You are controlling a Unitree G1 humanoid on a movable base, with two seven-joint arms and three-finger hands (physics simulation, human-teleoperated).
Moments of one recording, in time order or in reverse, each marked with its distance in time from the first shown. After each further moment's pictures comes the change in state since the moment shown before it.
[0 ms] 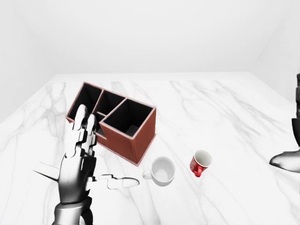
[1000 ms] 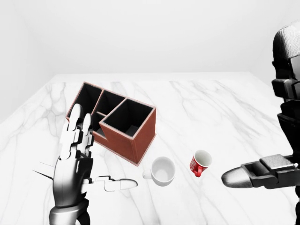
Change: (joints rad) left arm 0.013 -0.029 0.031 -0.036 -0.004 0.000 -0.033; right arm -0.181 0.023 0.035 -0.038 -0.502 0.000 0.483
